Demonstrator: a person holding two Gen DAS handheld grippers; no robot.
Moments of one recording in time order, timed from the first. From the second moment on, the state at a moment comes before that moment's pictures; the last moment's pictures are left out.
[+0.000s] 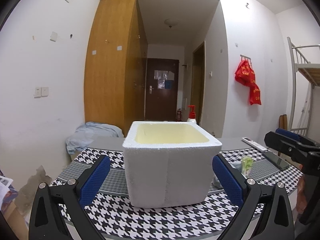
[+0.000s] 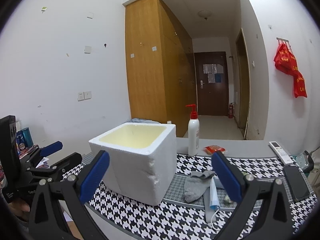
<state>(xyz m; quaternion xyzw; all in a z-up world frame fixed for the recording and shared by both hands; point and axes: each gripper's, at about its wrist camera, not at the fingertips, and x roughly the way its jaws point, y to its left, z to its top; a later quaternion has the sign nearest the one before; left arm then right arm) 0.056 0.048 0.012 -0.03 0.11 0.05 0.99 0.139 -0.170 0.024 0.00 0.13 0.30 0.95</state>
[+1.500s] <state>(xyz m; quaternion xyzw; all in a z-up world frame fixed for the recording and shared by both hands) 0.122 -0.059 -0.010 0.01 0.18 -0.15 0.97 0.129 -0.279 0.003 0.04 0.16 0.10 0.98</state>
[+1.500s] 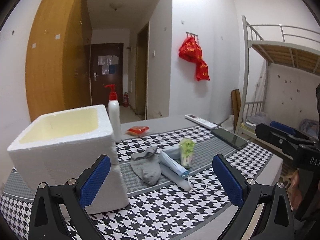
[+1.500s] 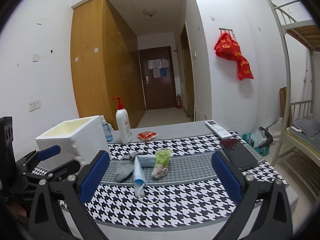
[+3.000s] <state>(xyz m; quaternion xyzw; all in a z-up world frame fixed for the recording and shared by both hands) 0.183 -0.123 -0.034 0.07 0.26 -0.13 0.95 0.201 -0.322 -0.046 0.06 0.27 0.11 0.95</state>
